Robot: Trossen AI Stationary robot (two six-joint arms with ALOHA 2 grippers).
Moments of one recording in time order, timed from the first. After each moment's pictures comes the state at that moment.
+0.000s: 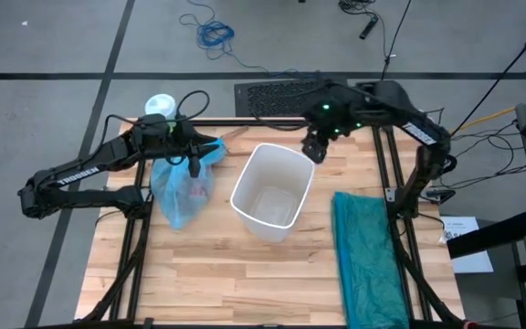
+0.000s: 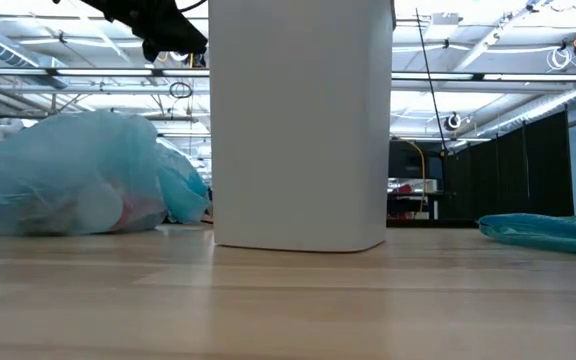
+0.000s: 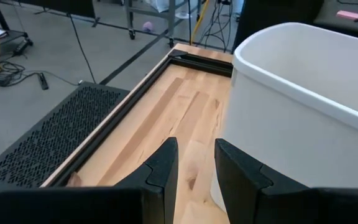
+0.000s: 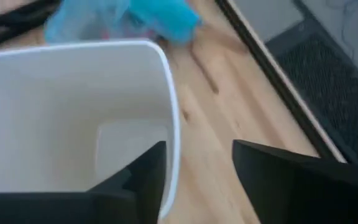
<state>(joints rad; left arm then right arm) 0.46 0.84 0.86 -0.35 0.16 -0.01 -0.21 1.75 2.36 -1.57 0.09 0.25</state>
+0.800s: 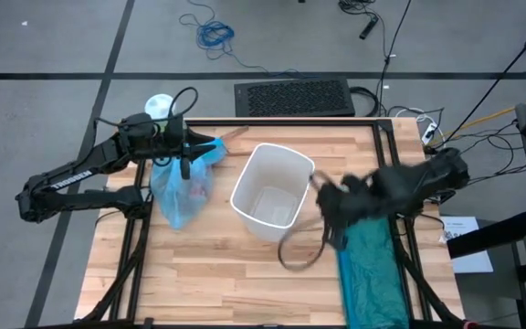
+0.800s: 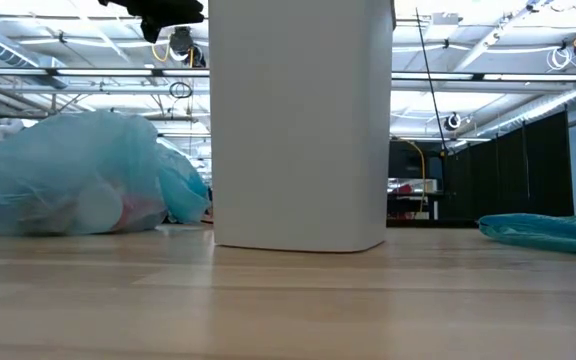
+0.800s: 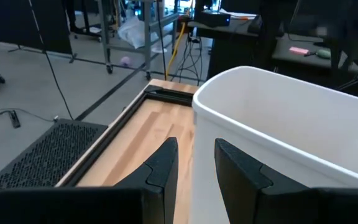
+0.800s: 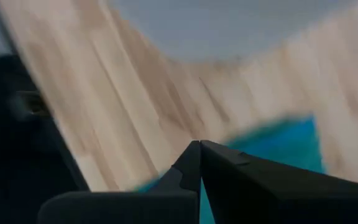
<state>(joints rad) 0.46 0.77 0.86 -0.27 0.26 -0.02 0.40 1.60 1.91 -1.57 0.15 0.87</state>
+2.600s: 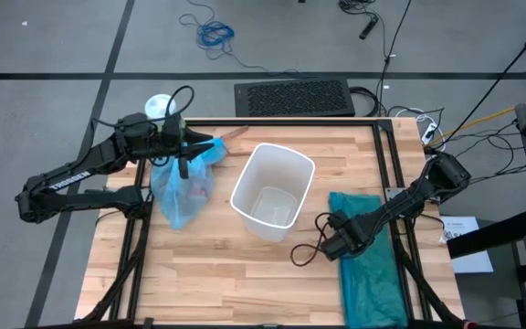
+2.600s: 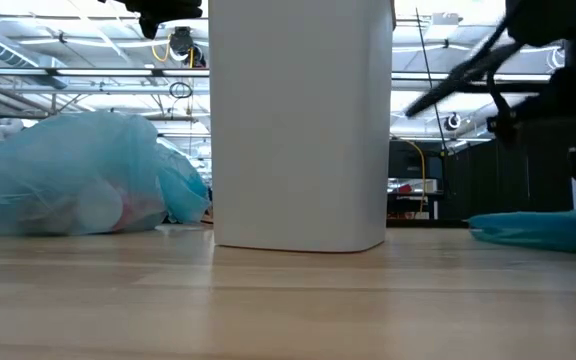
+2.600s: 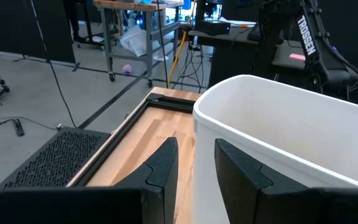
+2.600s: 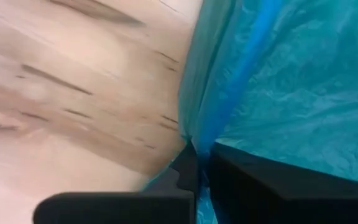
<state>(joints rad) 0.46 0.76 0.86 -0.25 0.25 -0.01 0.51 1.60 0.87 -0.89 0.07 1.59</state>
